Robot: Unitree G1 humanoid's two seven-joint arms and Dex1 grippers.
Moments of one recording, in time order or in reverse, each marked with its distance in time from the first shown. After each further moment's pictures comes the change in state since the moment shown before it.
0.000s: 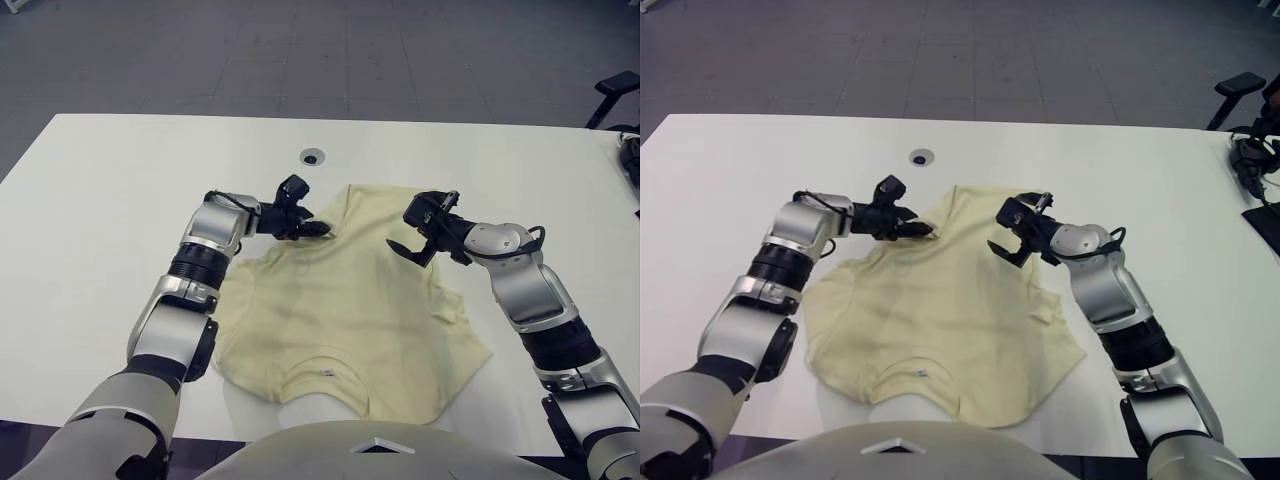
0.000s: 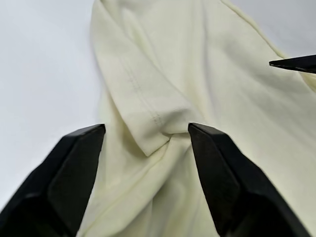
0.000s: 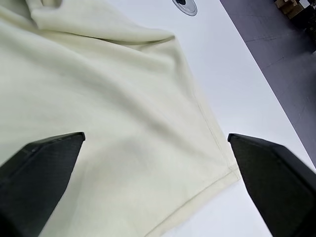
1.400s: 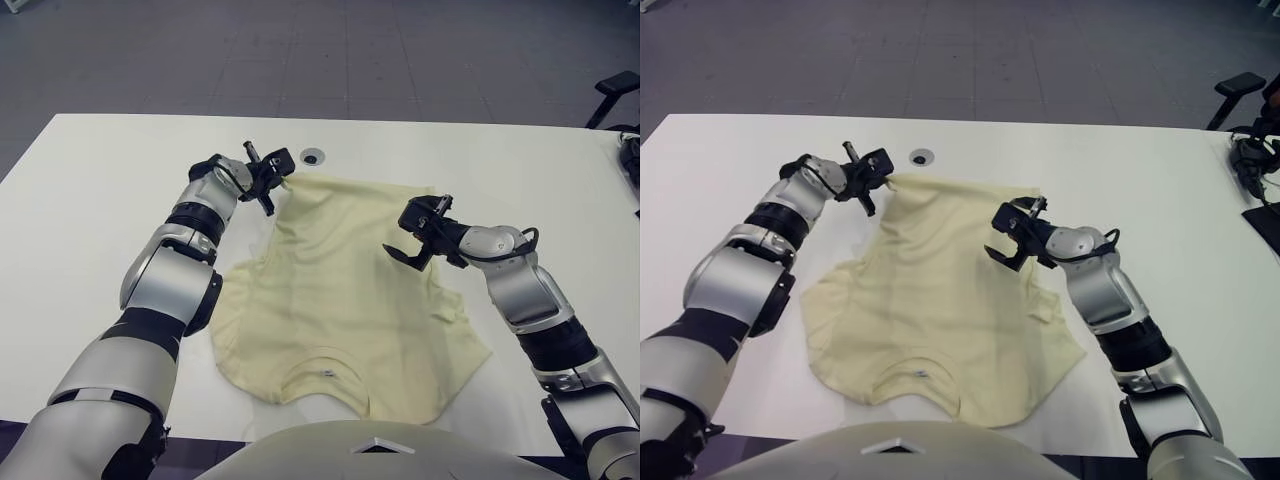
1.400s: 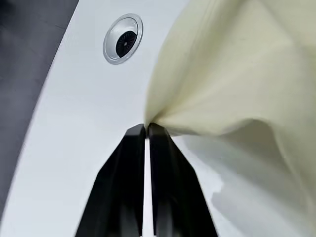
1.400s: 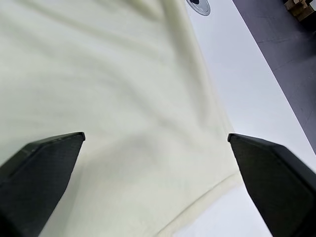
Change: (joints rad) left arm -0.319 0.023 -0.199 0.670 0.499 -0.758 0.395; right arm -0.002 0.002 0.029 0.011 -0.005 -0.015 0.012
